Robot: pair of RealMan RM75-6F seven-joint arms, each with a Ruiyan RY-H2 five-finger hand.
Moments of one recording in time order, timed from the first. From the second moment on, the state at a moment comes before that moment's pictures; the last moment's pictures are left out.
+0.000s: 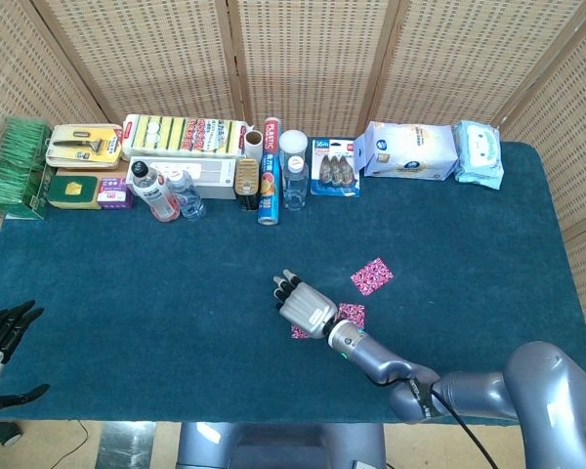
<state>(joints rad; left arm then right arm) -0.04 -0.96 0.13 -1.61 1.71 1.51 -0.26 1.06 -1.63 0.02 -1.47 -1.06 0.76 -0.77</state>
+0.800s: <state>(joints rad) -0.04 -0.96 0.13 -1.62 1.71 1.51 -0.26 1.10 -1.56 -0.02 -1.51 -1.14 0.71 -0.75</state>
